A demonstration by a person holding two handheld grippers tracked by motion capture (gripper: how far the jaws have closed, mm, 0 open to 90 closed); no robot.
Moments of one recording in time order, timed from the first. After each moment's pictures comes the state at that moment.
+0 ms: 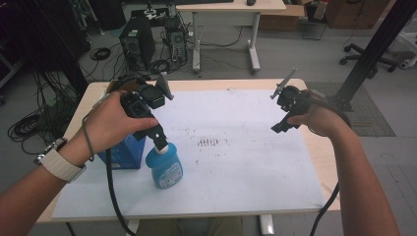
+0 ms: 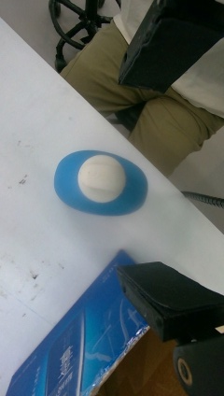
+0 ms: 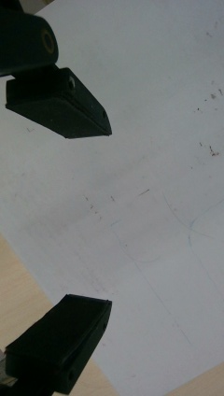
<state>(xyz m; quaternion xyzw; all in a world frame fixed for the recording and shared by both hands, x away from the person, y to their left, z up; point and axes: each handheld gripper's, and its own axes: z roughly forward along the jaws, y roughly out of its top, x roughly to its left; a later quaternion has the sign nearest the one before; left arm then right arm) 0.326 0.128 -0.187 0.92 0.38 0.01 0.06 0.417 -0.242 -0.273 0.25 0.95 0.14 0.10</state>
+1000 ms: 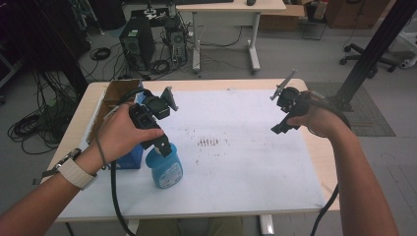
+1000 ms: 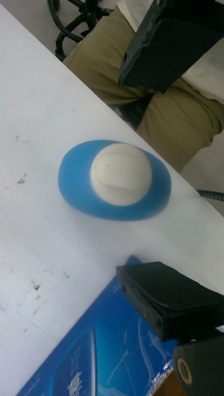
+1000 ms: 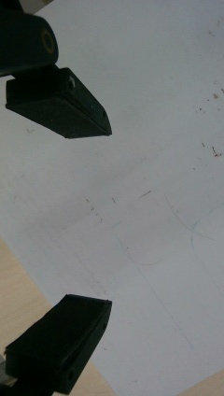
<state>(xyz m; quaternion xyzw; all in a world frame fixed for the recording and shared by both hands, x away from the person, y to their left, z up) 0.328 0.124 -0.223 0.93 0.37 0.01 0.06 0.417 -0.242 -0.277 0.25 0.95 0.14 0.10</state>
